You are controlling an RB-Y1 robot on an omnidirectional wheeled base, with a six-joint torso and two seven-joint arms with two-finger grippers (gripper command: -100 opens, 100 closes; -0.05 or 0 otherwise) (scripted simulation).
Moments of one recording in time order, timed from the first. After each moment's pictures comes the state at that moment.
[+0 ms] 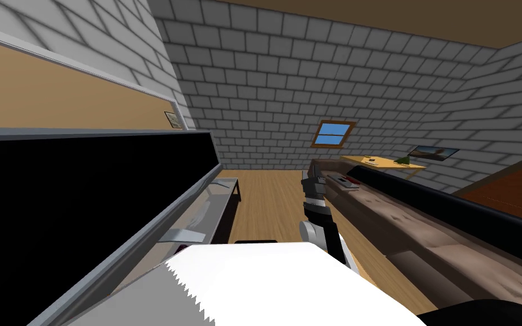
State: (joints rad) left arm 0.88 0.97 -0.46 -1.39 -0.12 -0.08 -0.28; right arm 0.48 0.04 0.00 -2.34 0.01 -0.36 -0.01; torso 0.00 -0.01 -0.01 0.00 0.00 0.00
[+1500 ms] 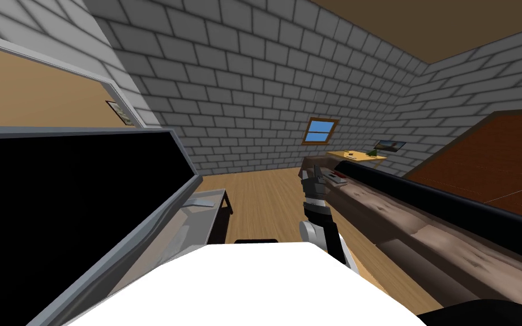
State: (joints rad) left arm 0.79 1.00 -0.70 -1.13 -0.20 -0.12 -0.25; right arm 0.48 0.04 0.00 -2.34 0.01 -0.36 -0.01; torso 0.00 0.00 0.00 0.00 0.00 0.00
